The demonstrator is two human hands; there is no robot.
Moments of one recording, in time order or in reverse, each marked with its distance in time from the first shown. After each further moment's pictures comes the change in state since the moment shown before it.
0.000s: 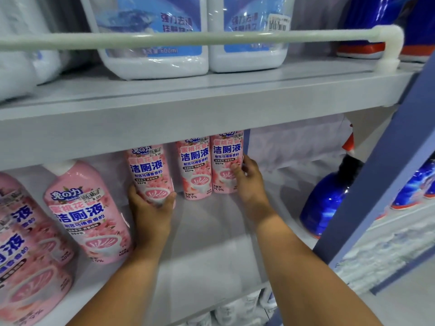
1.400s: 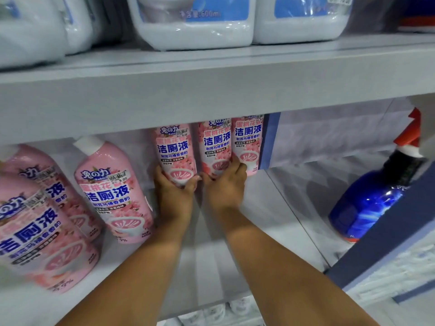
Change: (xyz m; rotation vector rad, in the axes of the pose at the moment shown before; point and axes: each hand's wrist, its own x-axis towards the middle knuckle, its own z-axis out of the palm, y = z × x) left_hand 0.016 -0.010 0.010 0.047 0.036 0.018; right_hand -0.042 0.039 0.107 -0.774 0.198 -0.141
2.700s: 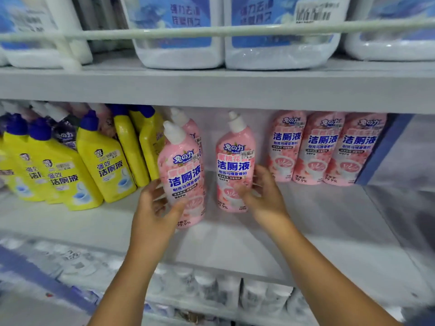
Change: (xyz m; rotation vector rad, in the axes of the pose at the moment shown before) left_hand -0.064 0.055 -0.279 0.100 0.073 -0.200; right_hand -0.112 -0.090 -0.030 0.706 -0.771 -0.117
